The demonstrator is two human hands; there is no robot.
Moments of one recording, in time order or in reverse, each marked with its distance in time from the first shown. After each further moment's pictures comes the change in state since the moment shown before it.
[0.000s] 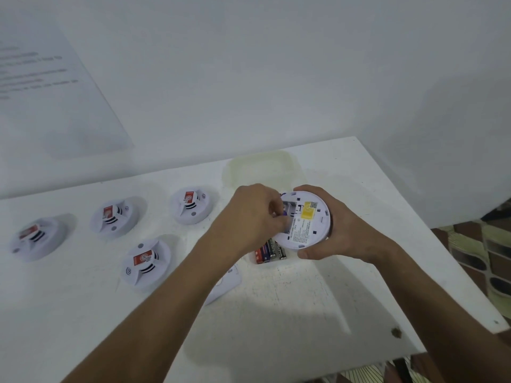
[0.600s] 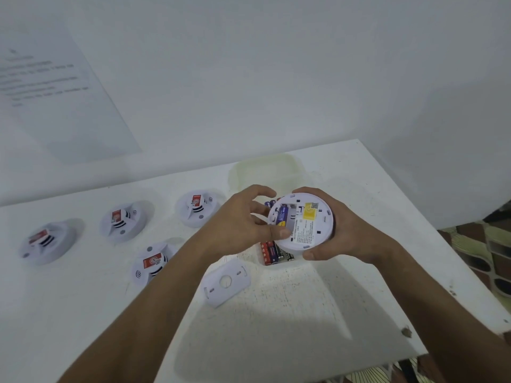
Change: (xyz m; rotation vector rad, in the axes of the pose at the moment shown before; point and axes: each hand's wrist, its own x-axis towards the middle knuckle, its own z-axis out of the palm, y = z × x) left_hand -0.009 -0.043 -0.007 -0.639 -0.198 -0.119; right_hand 0.004 -0.002 0.008 0.088 -0.051 0.003
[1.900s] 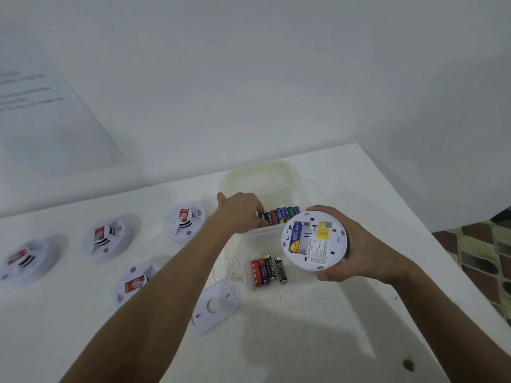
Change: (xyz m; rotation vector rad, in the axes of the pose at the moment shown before) left_hand 0.138 -0.042 -0.001 1.067 -0.002 -0.095; right_hand -0.007 0.030 -0.038 -0.055 0.008 0.071
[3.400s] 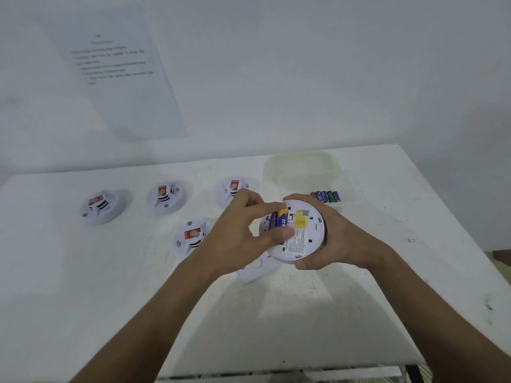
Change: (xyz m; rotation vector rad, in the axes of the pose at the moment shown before) left_hand -0.204 -0.029 -0.002 -0.734 0.404 0.164; right_hand 0.022 -0.057 0.100 0.068 -0.212 -0.114
